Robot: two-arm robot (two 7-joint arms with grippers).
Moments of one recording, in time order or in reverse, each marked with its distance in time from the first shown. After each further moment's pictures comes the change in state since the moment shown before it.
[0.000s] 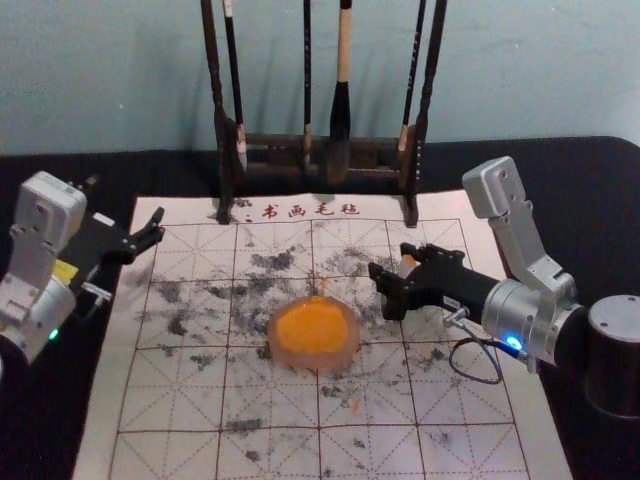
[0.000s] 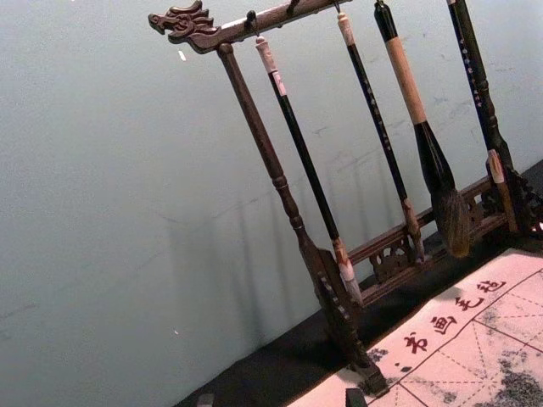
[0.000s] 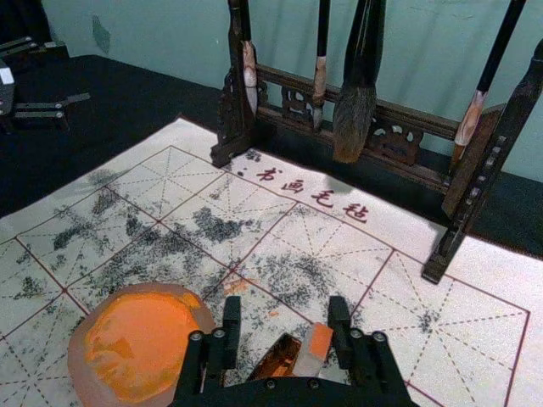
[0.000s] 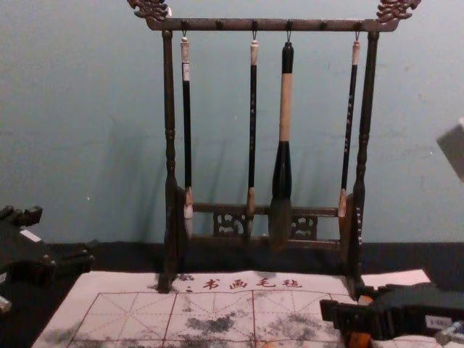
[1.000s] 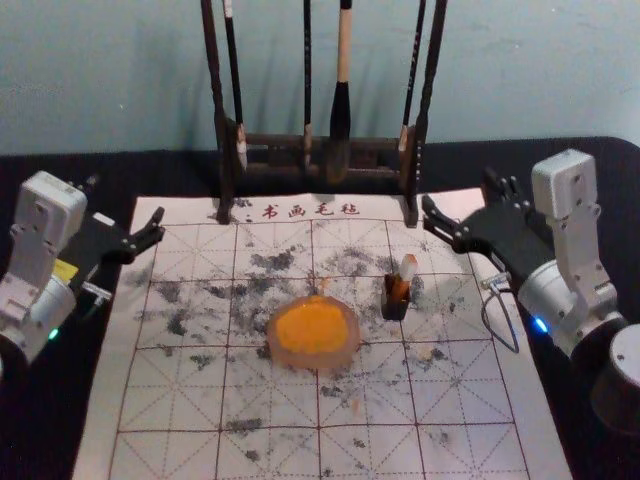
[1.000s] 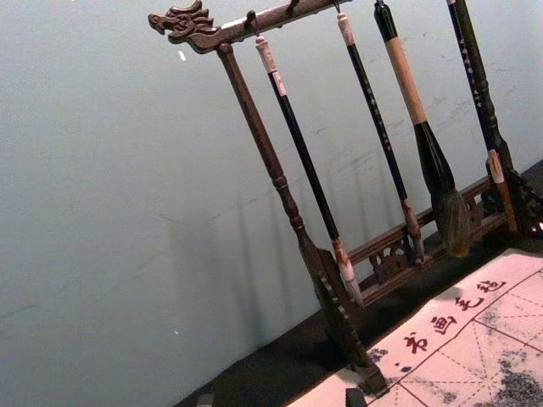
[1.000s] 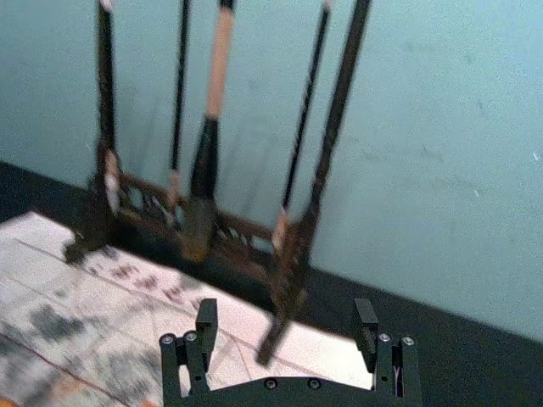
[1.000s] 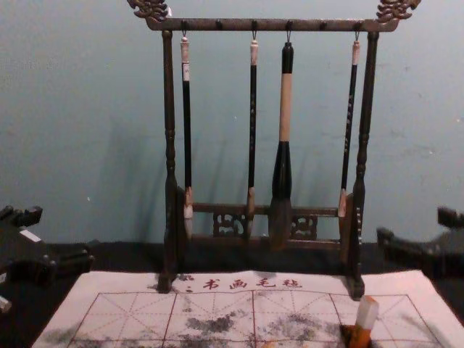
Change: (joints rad) left arm 0.000 0.000 0.000 0.000 0.000 0.000 0.000; right arm -0.070 -0.065 0.107 0.037 -0.183 -0.398 -0.204
